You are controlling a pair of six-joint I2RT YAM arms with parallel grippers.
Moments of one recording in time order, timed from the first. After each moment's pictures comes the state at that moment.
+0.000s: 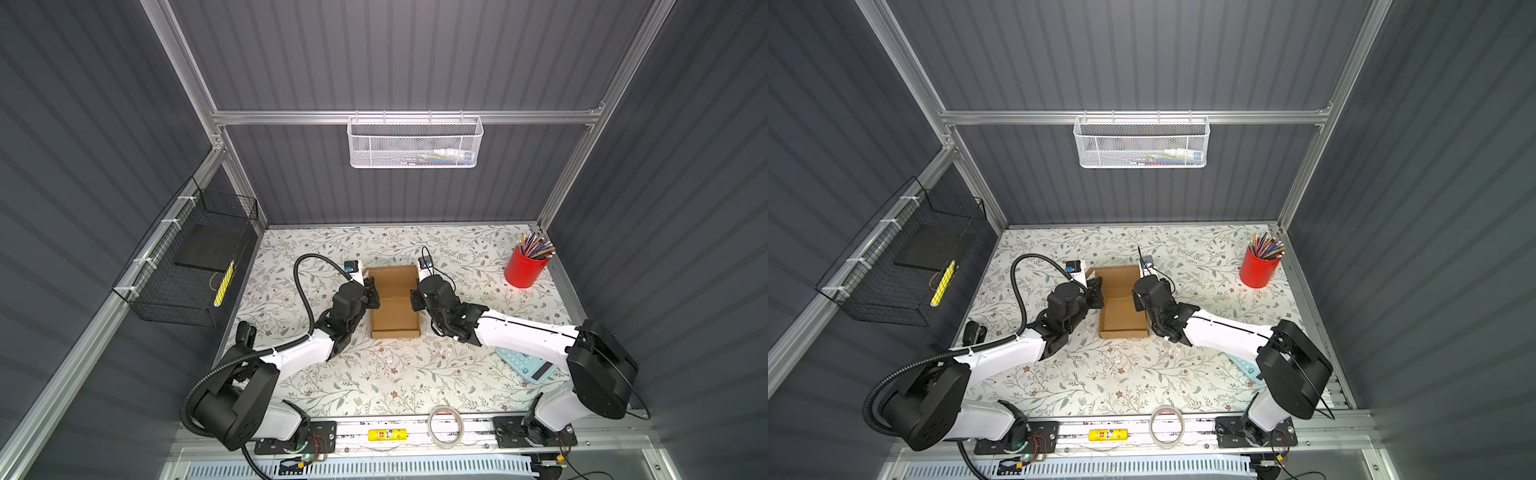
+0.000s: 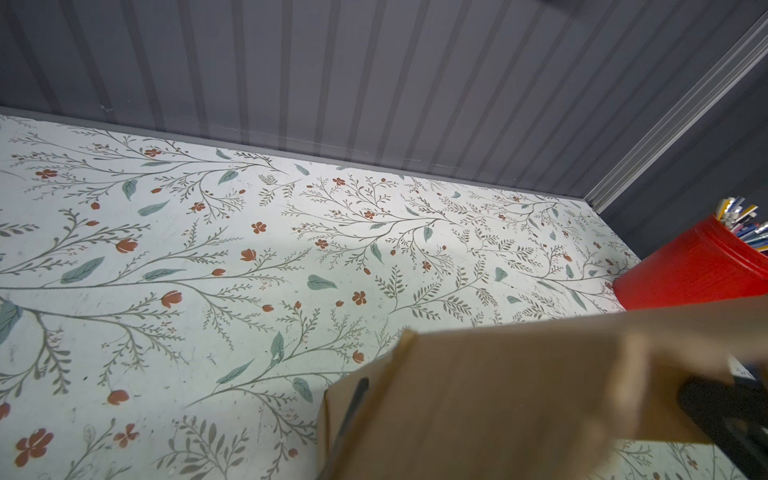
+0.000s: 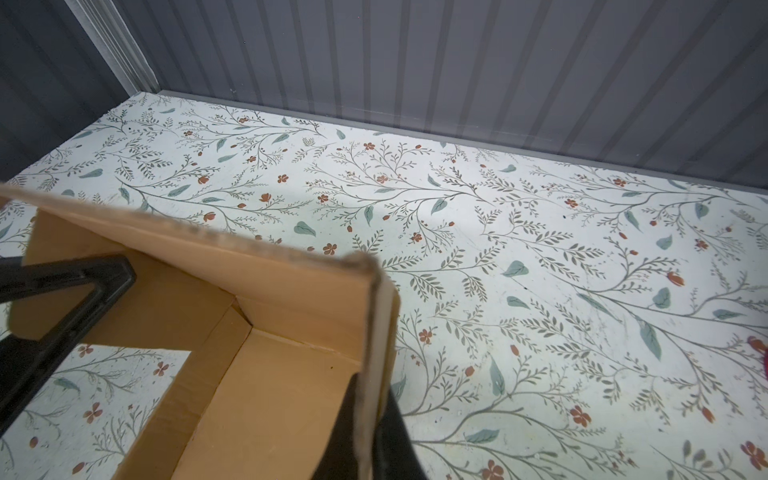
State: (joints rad) left arm -0.62 1.40 0.60 0.49 -0.24 -0.40; right arm 0.87 1.56 0.95 0.11 0.50 0.26
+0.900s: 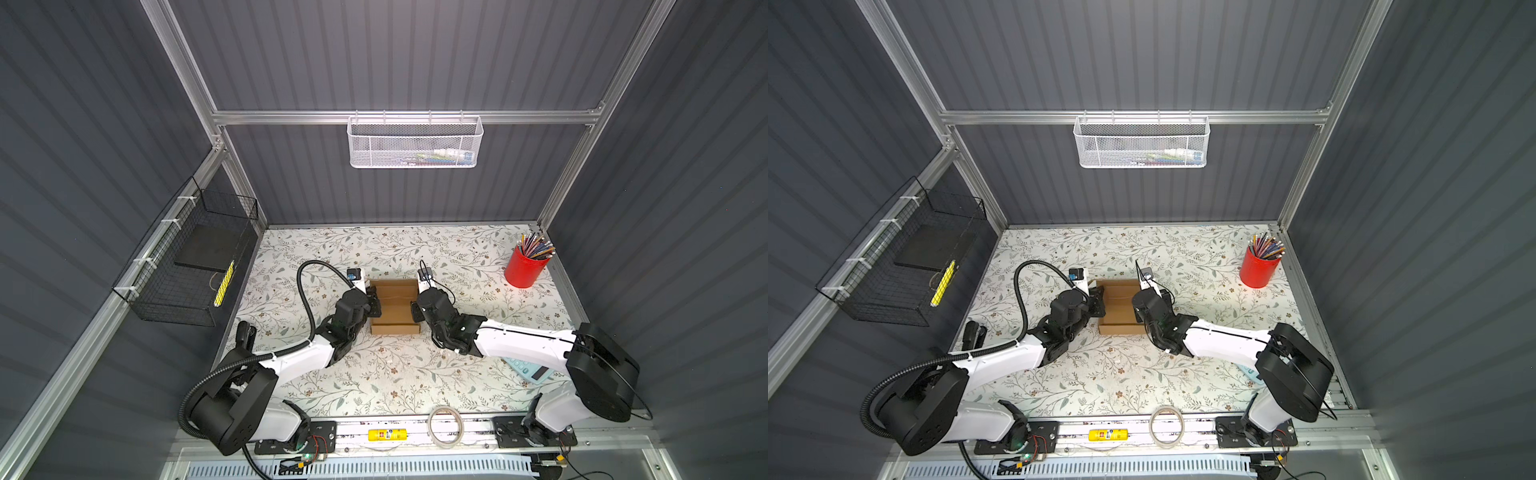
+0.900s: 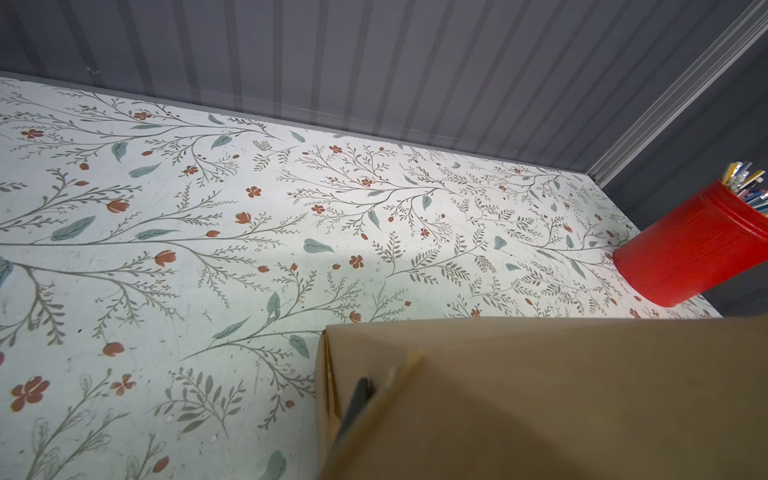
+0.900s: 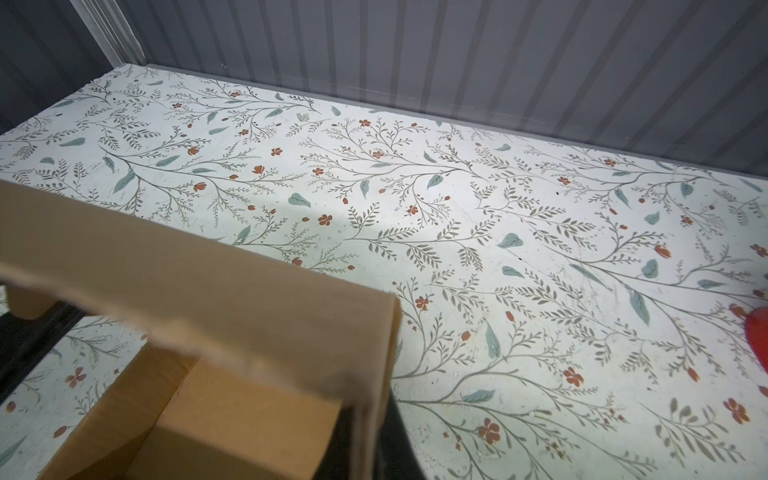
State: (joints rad) left arm -0.66 1.37 0.55 0.46 -0.26 -0.41; right arm 0.93 1.54 0.86 0.15 0.58 0.28
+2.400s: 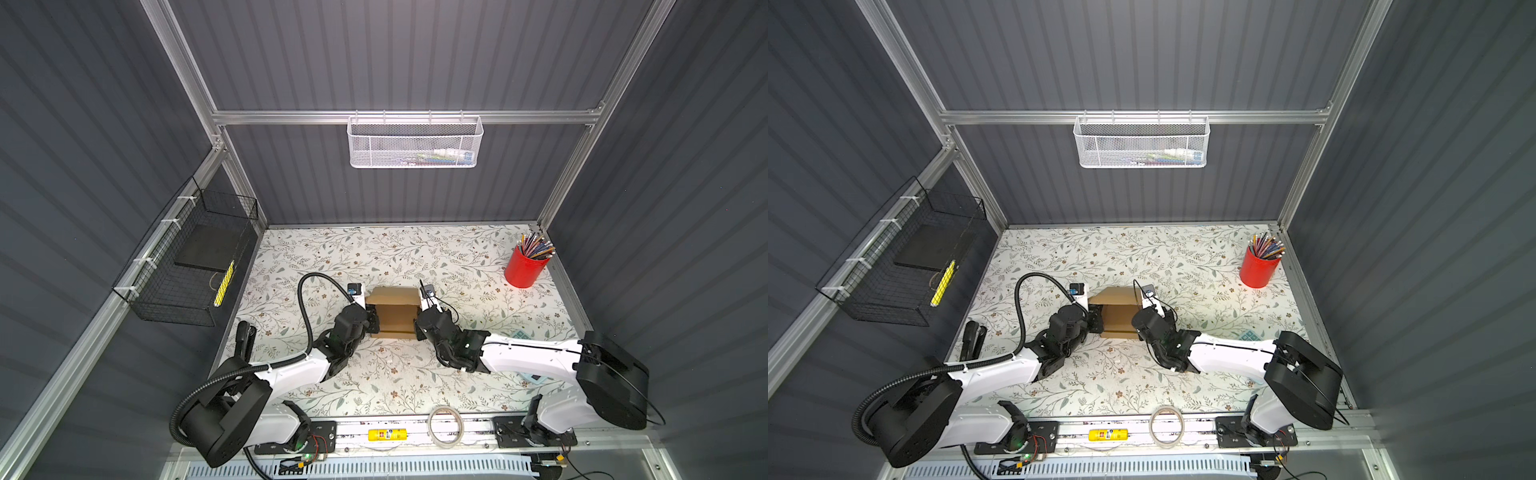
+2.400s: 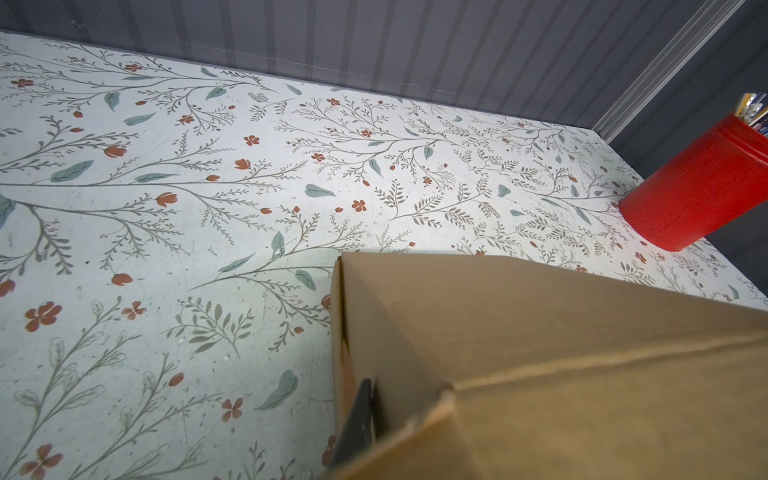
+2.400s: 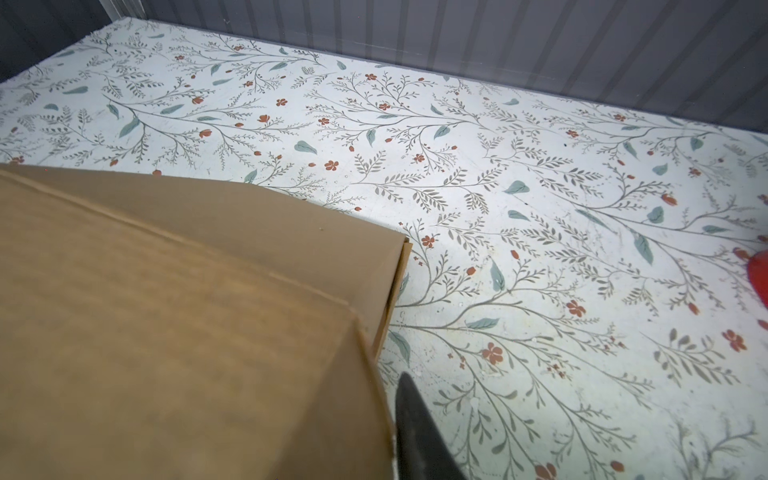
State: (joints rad) left arm -0.71 1.31 0.43 0.47 -0.29 -0.41; right arm 1.01 1.47 0.74 0.11 0.63 0.37
